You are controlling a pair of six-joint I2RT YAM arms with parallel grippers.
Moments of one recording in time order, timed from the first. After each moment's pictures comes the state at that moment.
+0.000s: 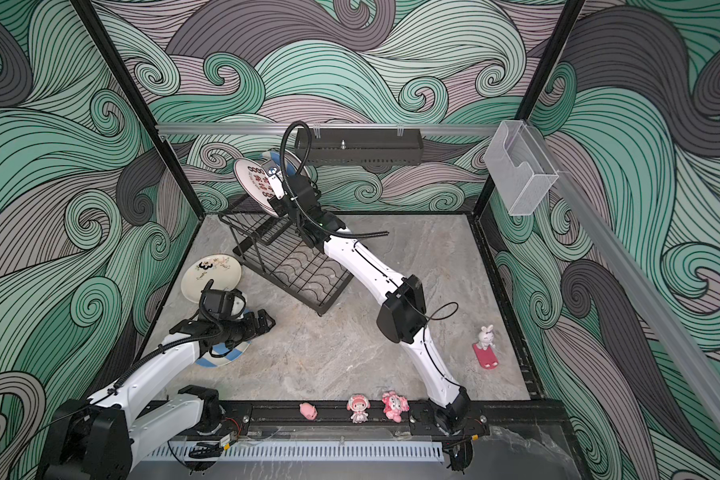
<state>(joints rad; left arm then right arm) -0.17 1.03 0.47 -0.49 0.27 -0.54 0.79 2.28 2.42 -0.19 0.26 -0.28</state>
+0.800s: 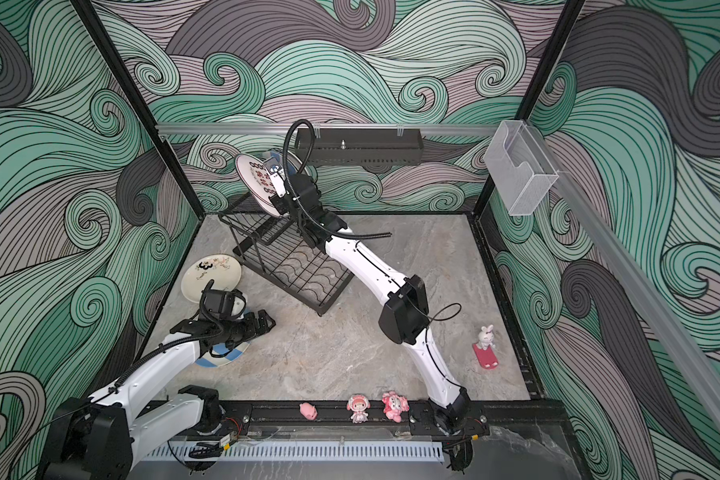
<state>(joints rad) -0.17 1.03 0.46 -0.49 0.27 -0.53 0.79 2.30 2.41 -0.16 0.25 -0.26</state>
